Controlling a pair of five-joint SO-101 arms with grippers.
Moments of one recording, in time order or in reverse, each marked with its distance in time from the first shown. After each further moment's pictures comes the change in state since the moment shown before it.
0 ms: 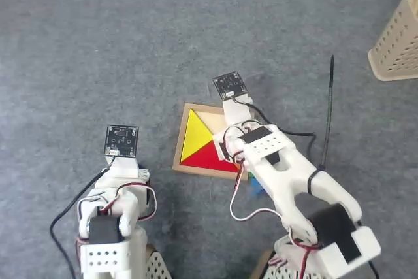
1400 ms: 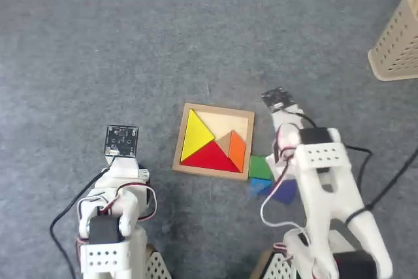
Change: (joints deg) left arm 0.0 0.0 0.0 0.0 0.0; right arm 19.3 -22.2 4.7 33.9 22.8
